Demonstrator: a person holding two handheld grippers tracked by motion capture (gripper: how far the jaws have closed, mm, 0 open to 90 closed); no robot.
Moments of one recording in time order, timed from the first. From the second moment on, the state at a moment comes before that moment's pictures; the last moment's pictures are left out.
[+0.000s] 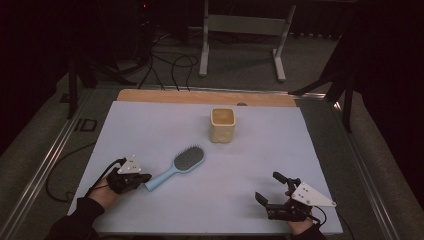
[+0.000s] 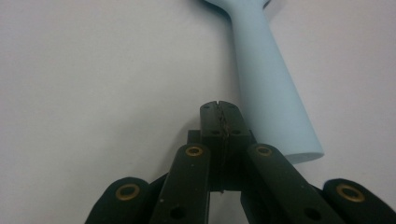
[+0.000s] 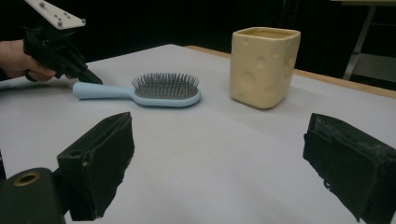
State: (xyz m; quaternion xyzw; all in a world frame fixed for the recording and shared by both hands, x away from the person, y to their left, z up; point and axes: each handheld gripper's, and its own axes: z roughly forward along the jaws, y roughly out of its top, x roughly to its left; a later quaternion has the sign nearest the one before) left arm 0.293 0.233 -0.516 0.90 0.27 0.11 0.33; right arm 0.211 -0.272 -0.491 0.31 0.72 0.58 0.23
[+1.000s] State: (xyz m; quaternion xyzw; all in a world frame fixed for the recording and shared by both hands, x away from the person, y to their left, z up) left arm 0.270 0.213 -0.501 0.90 0.24 0.11 0.34; right arm 0.212 -0.271 -0.491 0.31 0.72 0.58 0.23
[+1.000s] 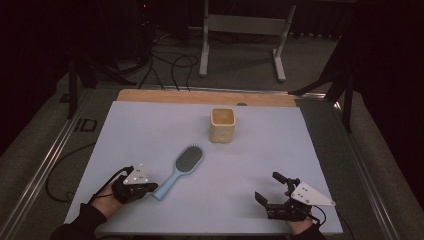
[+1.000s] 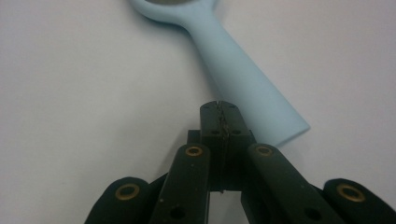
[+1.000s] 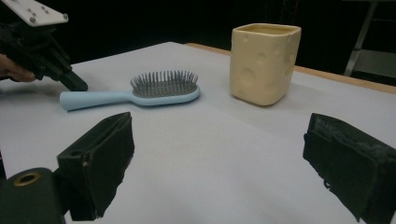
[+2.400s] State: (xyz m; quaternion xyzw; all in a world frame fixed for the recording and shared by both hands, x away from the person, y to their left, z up) left arm 0.264 0.167 -0.436 0.87 0.35 0.11 0.34; right arm 0.212 -0.270 -0.491 0.31 0.72 0.58 0.22
